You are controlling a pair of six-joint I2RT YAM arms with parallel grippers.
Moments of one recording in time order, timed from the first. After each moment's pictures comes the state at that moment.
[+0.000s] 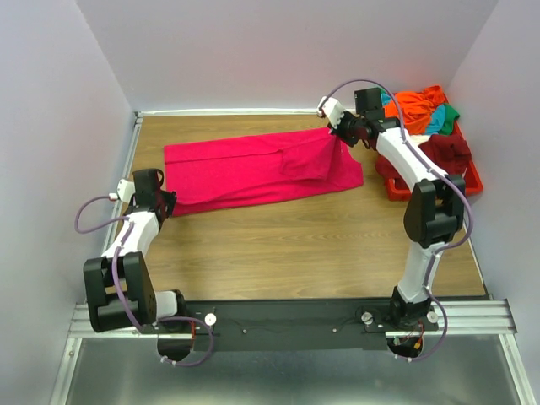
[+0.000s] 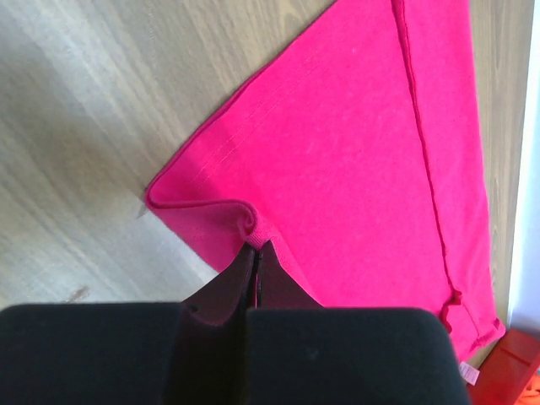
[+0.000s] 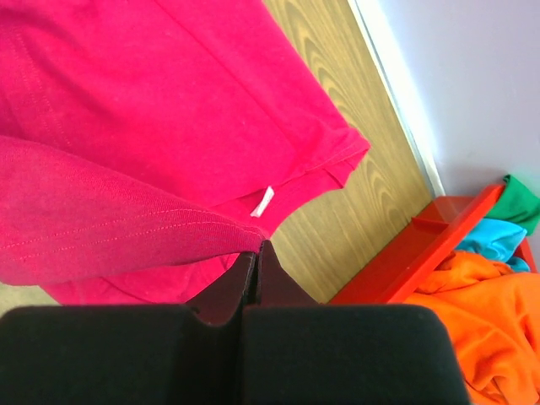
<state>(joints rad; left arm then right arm) 0.16 1.28 0.67 -0.18 -0.11 -1.10 0.24 1.95 1.71 -0.50 -0.26 -0.86</state>
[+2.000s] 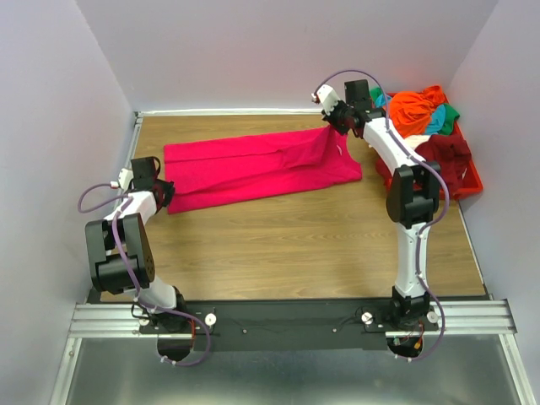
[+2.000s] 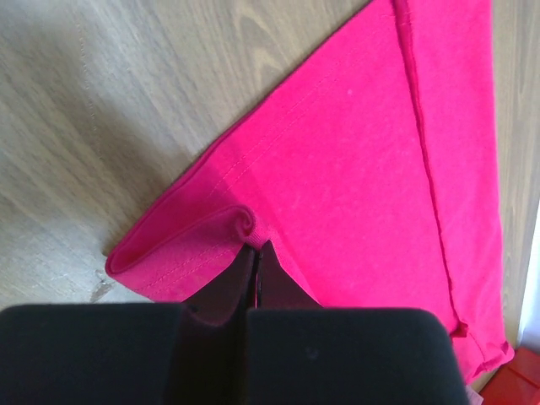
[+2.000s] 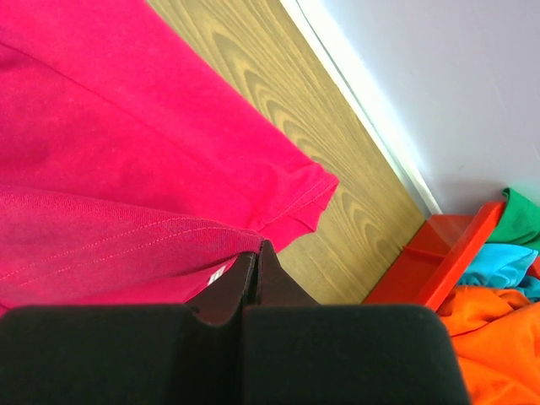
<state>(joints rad) 0.21 1.55 0.84 -0.14 -0.05 -1.06 0.24 2.24 2.03 -0.48 -0.18 -0.73</state>
